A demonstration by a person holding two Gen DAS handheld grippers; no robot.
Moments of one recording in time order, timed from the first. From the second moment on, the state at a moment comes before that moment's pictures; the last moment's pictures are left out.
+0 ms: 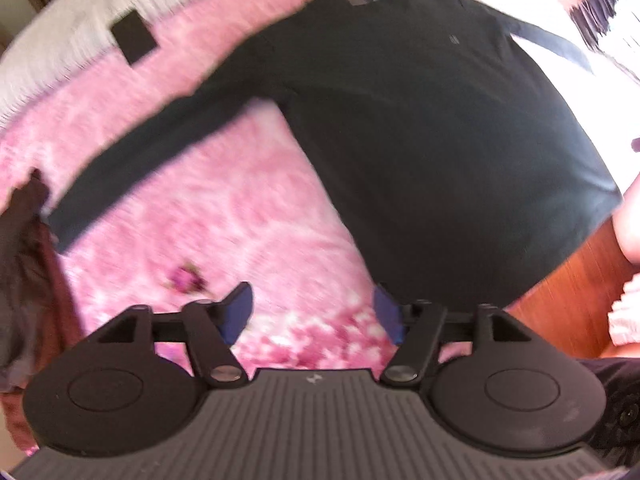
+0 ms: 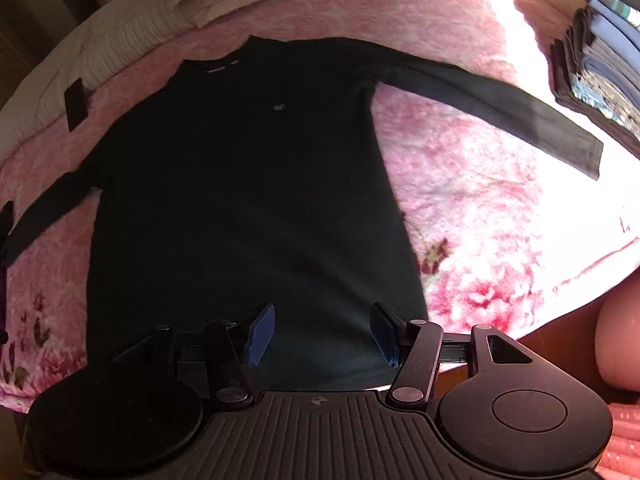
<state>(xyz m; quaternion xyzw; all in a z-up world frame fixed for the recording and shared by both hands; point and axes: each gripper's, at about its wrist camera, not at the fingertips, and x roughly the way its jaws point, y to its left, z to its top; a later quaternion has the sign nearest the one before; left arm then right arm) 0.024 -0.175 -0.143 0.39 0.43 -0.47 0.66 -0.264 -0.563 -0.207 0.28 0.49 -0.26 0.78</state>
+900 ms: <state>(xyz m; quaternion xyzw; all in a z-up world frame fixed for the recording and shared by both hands) 0.211 -0.129 -0.107 0.40 0.32 -0.59 0.62 -0.146 -0.328 -0.130 0.25 0.47 -0.41 0.74</state>
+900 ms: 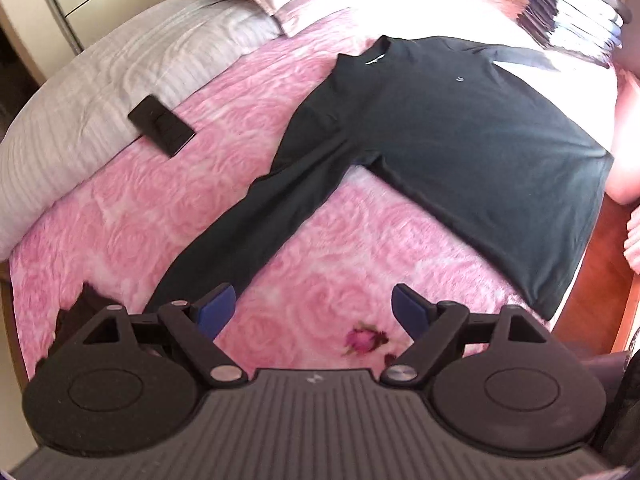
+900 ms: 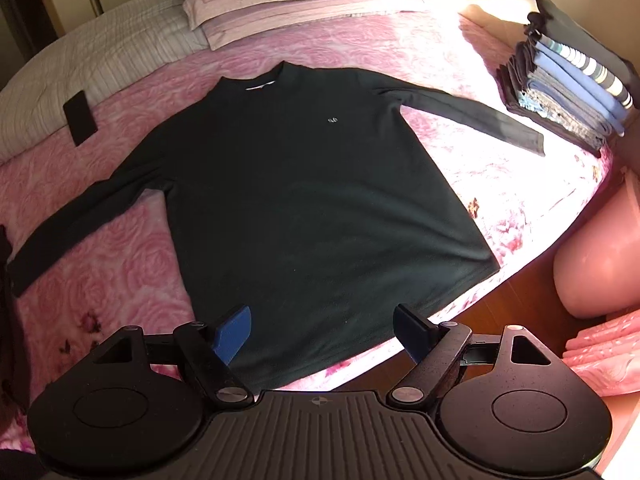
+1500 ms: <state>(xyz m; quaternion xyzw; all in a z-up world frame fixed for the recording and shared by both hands) 0.151 -0.076 -0.096 0.41 0.31 -0.59 0.63 -0.179 -0.288 -0.133 0.26 0.46 -0.38 0.76</state>
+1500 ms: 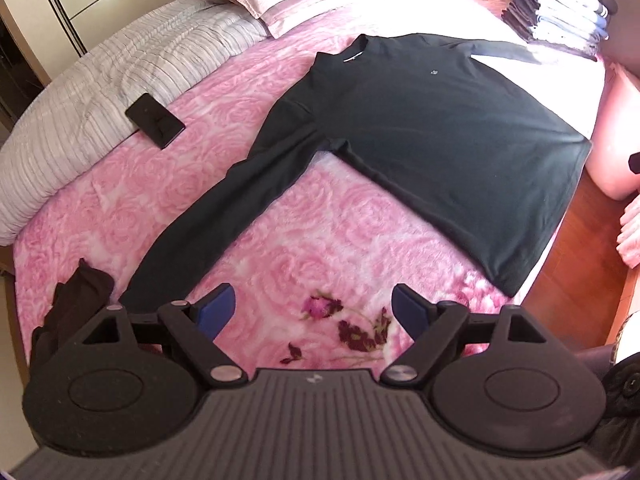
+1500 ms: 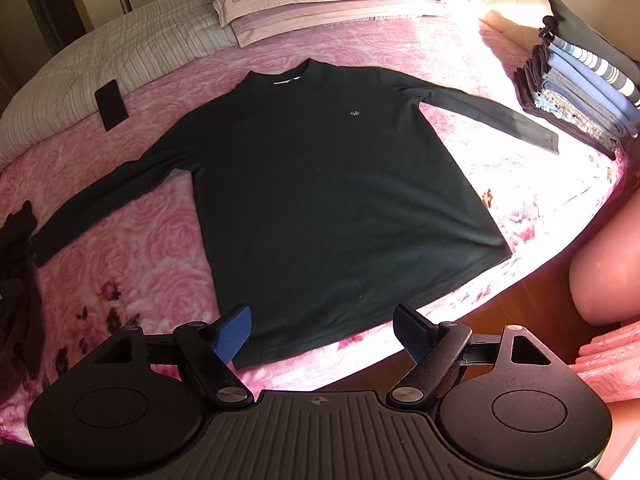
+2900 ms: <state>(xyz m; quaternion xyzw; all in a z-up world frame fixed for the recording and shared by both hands) 0.371 -0.041 -0.184 0.51 0.23 -0.51 0.65 0.208 -0.127 -0.280 -0.12 0.48 0.05 0.87</state>
